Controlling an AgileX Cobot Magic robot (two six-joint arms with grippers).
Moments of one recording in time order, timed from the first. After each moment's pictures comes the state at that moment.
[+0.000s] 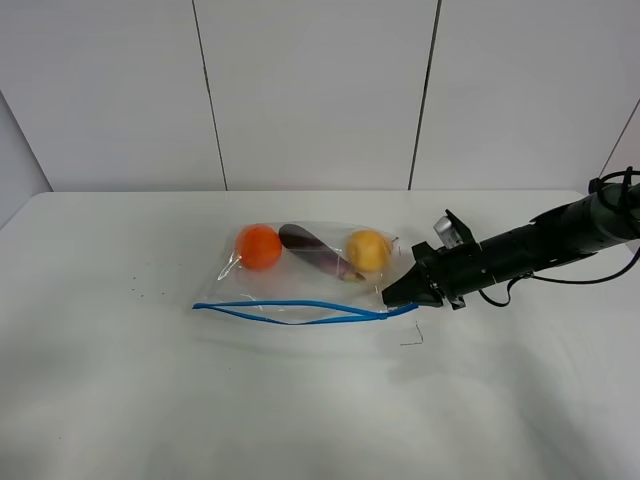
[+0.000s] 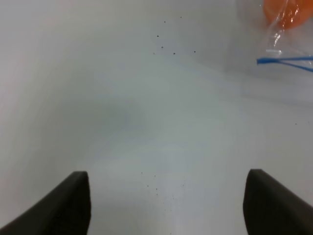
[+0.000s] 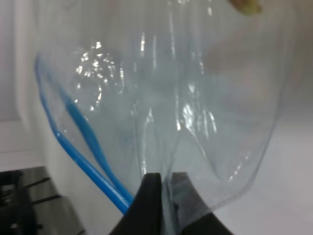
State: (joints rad) left arm -0.01 0.00 -0.50 0.03 1.06 -0.01; right arm 0.02 2.17 -1.11 1.31 1.10 -1.14
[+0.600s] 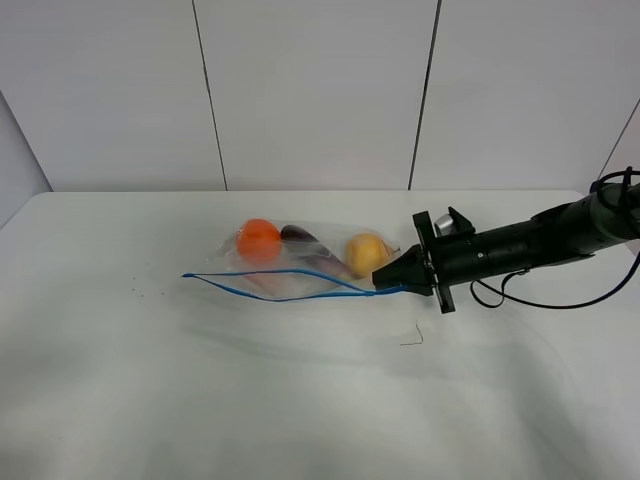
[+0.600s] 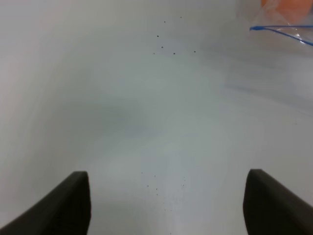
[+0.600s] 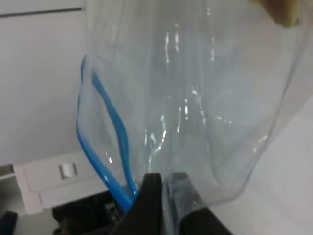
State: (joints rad) left arm -0.01 0.00 -0.50 0.03 1.06 -0.01; right arm 0.03 2.17 -1.11 1.43 1.20 -0.90
